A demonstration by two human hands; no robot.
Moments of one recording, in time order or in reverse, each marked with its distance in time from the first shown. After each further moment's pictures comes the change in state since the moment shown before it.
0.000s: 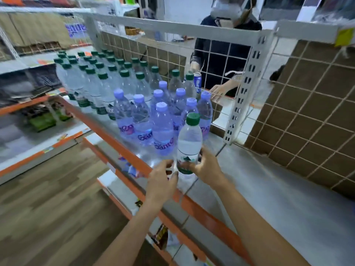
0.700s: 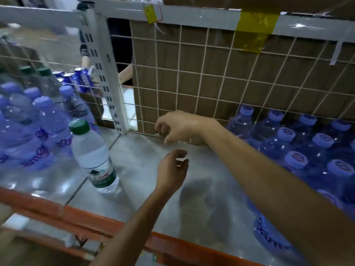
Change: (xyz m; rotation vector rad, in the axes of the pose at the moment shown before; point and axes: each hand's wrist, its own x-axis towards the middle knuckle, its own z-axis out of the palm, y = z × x) left_hand -0.089 0.200 0.218 -0.092 -0.407 0.327; right_hand -0.055 -0.001 -0.280 -0.773 -0.372 0.079
